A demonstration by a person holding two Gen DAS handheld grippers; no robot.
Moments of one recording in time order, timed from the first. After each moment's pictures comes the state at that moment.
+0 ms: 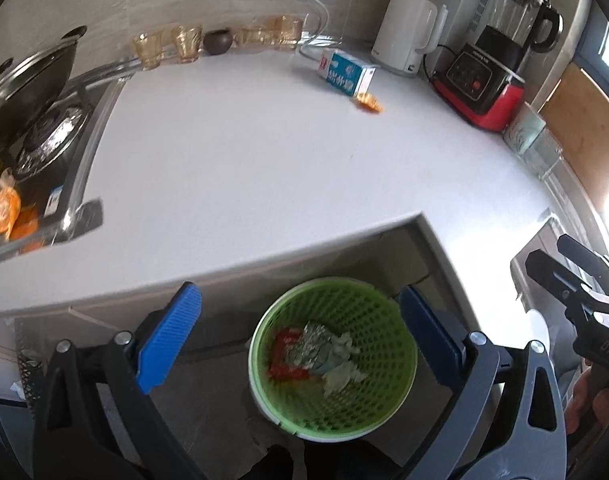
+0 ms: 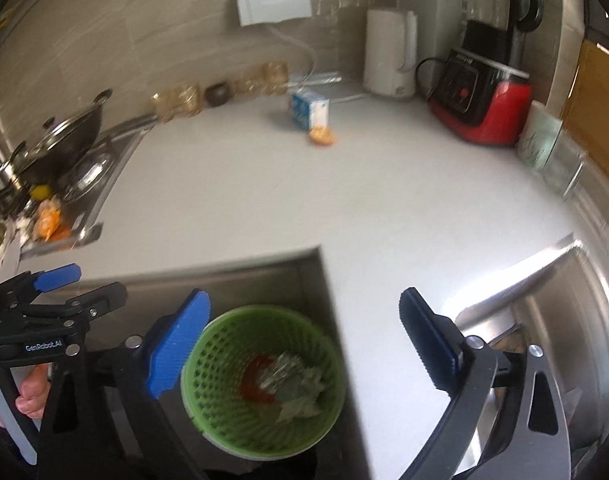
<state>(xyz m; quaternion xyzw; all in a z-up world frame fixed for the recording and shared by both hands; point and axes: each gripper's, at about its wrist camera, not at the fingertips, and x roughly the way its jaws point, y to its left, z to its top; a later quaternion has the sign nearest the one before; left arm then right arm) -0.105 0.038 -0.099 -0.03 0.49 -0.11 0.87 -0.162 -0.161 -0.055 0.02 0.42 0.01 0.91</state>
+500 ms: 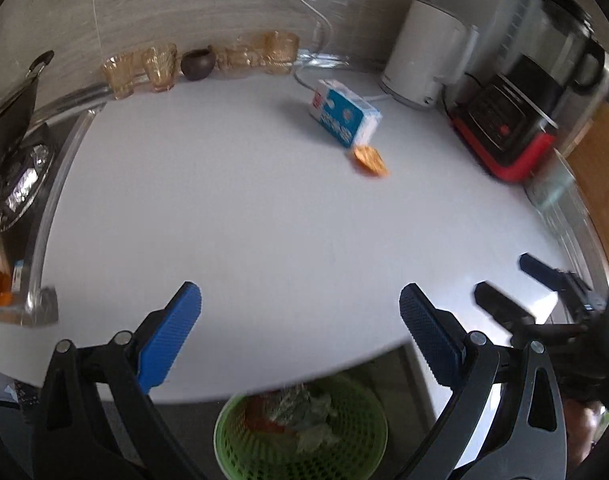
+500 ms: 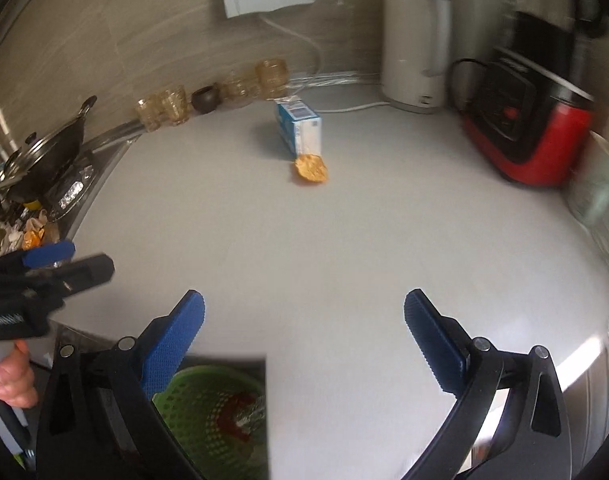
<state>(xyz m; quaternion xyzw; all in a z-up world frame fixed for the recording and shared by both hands) 0.028 -0.020 -0.086 -0.05 0.48 -0.07 0.87 0.002 -0.218 -0.093 0.01 0.44 0.10 0.89</state>
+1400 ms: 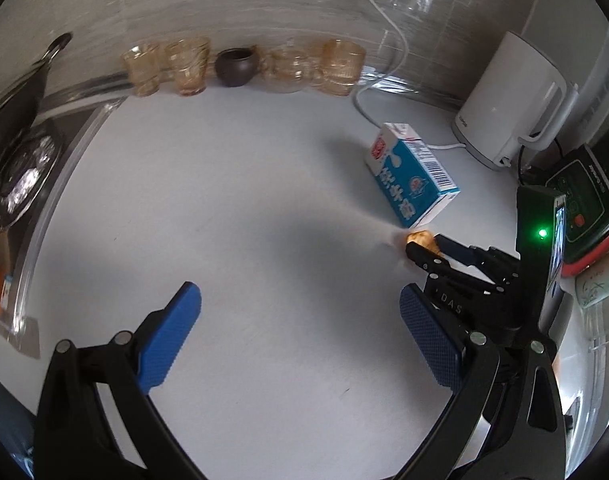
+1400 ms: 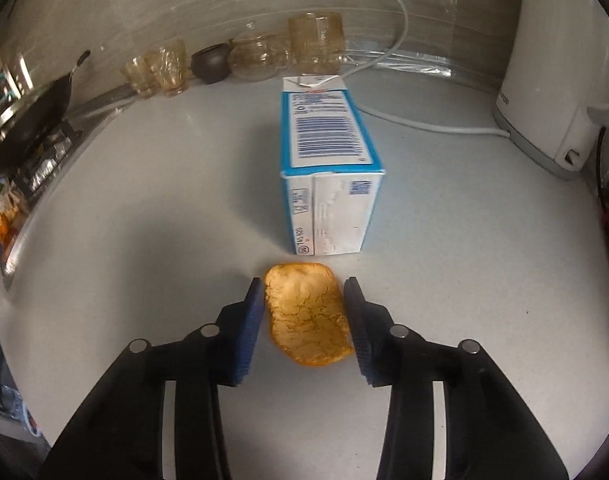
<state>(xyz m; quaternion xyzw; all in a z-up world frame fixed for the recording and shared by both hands) 0.139 -0.032 -0.106 -0.09 0.49 0.03 0.87 0.202 -0.196 -0.171 -0.04 0.46 0.20 0.86</state>
